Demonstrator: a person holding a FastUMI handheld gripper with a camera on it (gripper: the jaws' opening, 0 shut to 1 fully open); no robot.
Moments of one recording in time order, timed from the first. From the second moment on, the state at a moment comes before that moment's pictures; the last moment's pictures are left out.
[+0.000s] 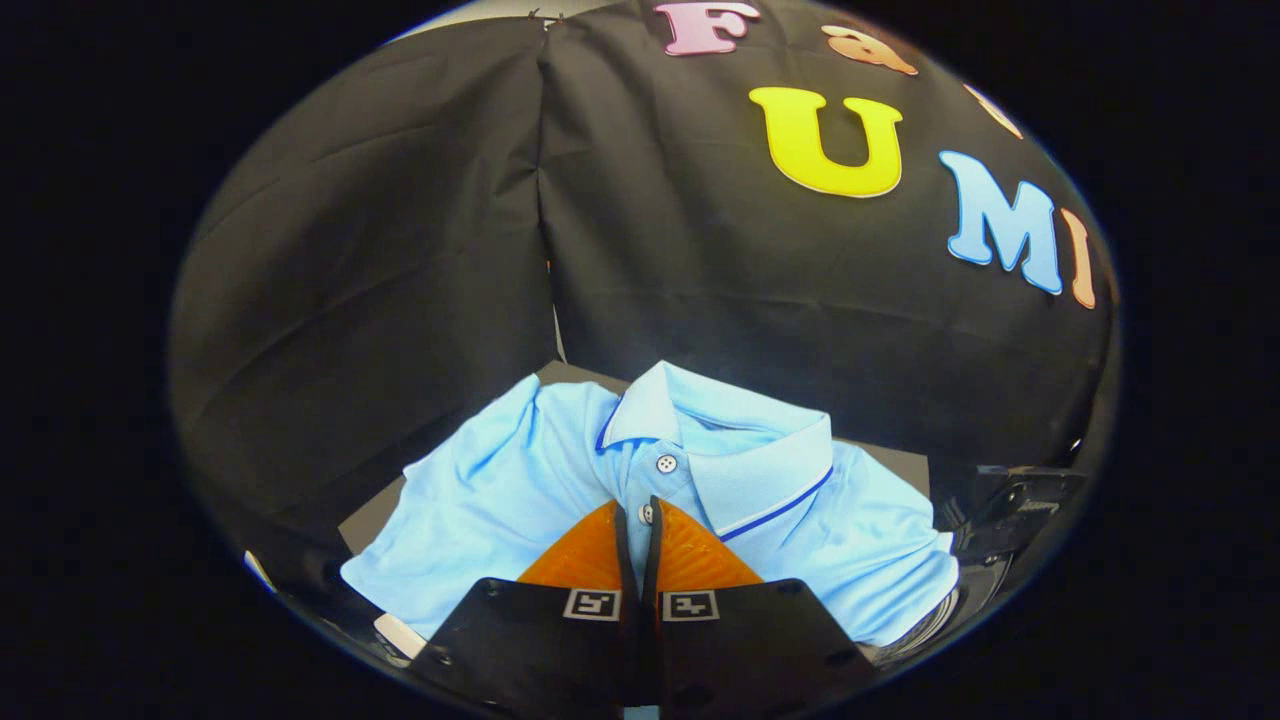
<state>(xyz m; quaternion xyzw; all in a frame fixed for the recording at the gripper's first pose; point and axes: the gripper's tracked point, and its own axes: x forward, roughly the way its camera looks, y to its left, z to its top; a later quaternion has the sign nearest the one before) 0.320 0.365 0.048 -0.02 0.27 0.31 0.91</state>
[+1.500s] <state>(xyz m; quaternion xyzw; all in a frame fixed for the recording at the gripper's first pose) 0.335 0.179 0.253 0.03 0.08 0.30 0.95</state>
